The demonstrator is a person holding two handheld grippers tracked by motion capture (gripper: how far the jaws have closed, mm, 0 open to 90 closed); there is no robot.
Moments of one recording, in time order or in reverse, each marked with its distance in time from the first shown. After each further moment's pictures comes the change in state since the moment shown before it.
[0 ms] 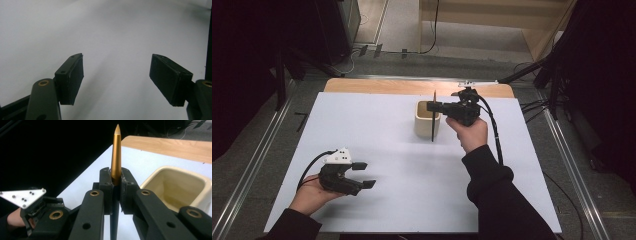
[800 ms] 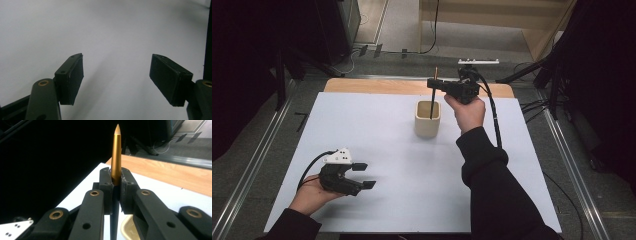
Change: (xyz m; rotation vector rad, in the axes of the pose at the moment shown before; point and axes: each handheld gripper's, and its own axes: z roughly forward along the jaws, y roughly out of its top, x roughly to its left) left arm 0.000 0.000 0.000 0.004 -0.011 -0.003; right arm -0.008 0.049 0.007 -0.073 -0.085 0.006
